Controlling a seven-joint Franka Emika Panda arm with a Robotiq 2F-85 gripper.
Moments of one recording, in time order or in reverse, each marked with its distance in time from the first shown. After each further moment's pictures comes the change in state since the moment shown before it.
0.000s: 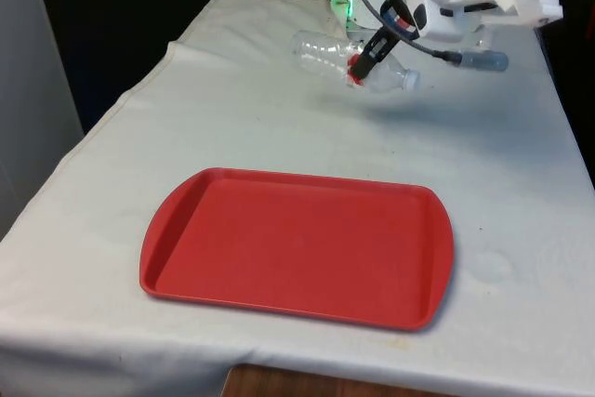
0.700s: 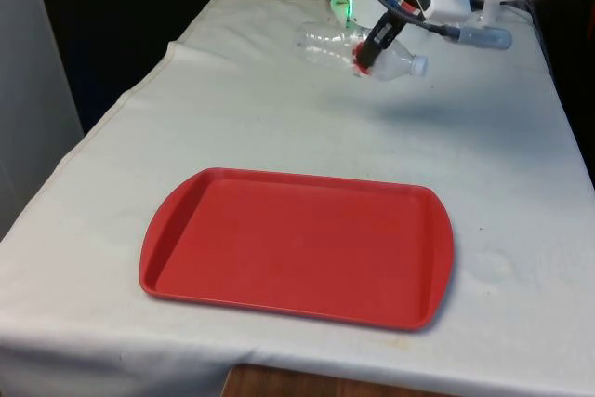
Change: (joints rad) arm -0.006 -0.050 0.004 0.012 0.069 -0.021 -0.075
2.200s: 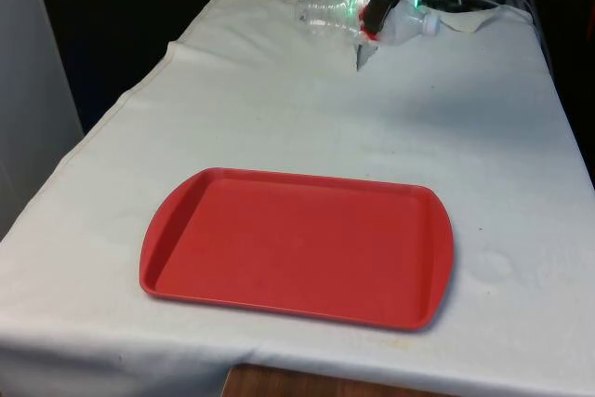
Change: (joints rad) arm -0.006 -0.120 -0.002 0.046 0.088 -0.075 -0.132
